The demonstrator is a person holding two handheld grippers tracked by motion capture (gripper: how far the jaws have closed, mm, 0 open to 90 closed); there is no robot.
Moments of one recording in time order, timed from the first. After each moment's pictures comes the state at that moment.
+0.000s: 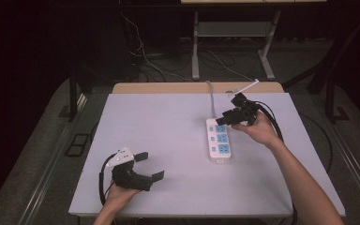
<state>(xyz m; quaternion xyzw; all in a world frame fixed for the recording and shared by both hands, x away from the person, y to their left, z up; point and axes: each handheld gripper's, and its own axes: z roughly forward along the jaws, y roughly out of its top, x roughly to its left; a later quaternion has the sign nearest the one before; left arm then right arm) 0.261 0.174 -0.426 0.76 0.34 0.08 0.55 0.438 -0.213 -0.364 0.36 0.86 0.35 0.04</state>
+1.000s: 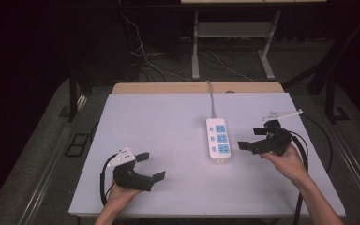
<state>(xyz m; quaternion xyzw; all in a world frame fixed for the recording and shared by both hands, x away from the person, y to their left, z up) 0.261 0.171 -0.426 0.76 0.34 0.08 0.55 0.336 -0.278 -0.373 0.42 0.80 0.43 0.06</state>
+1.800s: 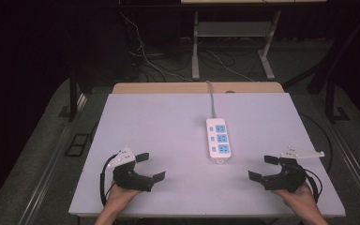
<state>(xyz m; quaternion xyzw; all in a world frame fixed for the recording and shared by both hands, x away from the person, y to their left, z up) 0.260 0.171 -0.426 0.76 0.34 0.08 0.55 0.249 -0.303 -0.416 0.43 0.76 0.48 0.08</state>
